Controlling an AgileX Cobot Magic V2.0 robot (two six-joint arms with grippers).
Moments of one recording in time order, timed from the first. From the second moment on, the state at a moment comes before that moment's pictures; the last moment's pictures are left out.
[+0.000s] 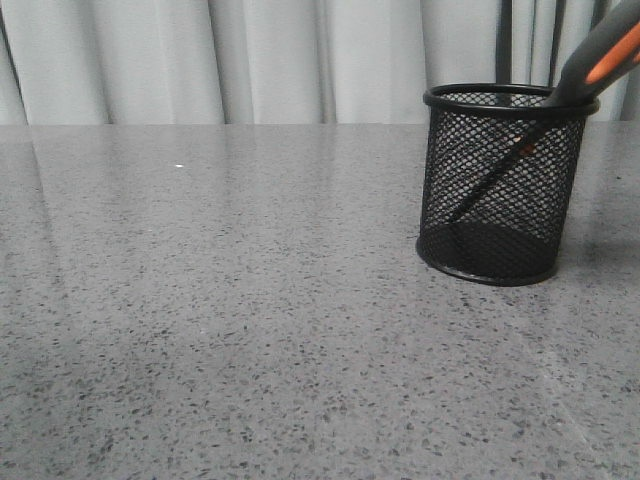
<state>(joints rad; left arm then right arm) -0.90 0.59 -1.11 0.01 0.72 0.77 0.22 1.19 -1.64 0.23 1.26 -0.13</state>
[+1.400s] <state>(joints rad) -0.90 0.05 -0.42 0.28 0.53 0.04 0.22 0.10 -0.81 -0.05 0.86 -0.13</state>
